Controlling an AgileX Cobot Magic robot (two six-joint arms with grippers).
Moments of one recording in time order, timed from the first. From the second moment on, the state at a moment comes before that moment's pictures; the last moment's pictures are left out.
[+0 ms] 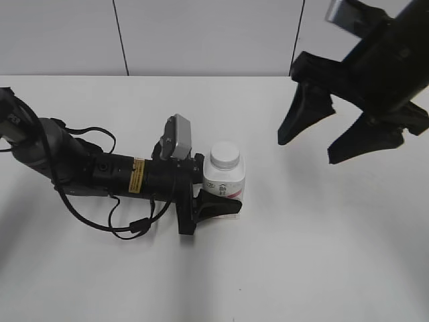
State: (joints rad) left arm -0.37 2.35 -1.12 1.37 -1.11 -0.50; right arm 0.39 1.53 -1.18 0.47 1.06 0.20
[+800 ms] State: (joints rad) left arm -0.37 2.35 -1.12 1.35 -1.10 -0.50; right arm 0.55 1.89 -1.54 0.35 1.12 0.36
